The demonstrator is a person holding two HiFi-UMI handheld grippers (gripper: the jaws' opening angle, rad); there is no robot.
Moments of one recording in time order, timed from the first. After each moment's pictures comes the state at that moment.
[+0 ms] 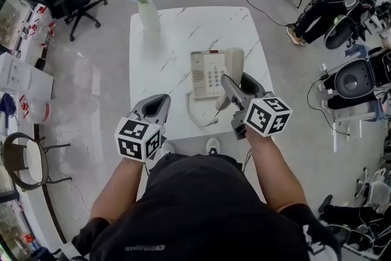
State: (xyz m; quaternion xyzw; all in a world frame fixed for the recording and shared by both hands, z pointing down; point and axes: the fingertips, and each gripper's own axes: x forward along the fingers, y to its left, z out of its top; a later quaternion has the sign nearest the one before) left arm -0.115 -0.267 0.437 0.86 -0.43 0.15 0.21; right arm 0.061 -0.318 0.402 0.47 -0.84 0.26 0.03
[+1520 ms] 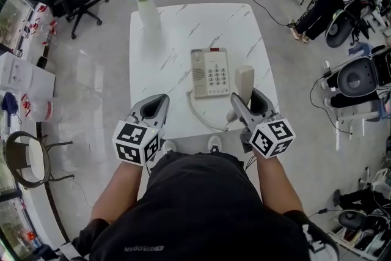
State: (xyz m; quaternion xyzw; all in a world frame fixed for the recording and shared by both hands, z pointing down) left arm -0.113 -0.266 0.430 0.86 -0.44 0.15 0.20; right arm 0.094 -0.273 0.423 0.49 -0.85 0.19 0.06
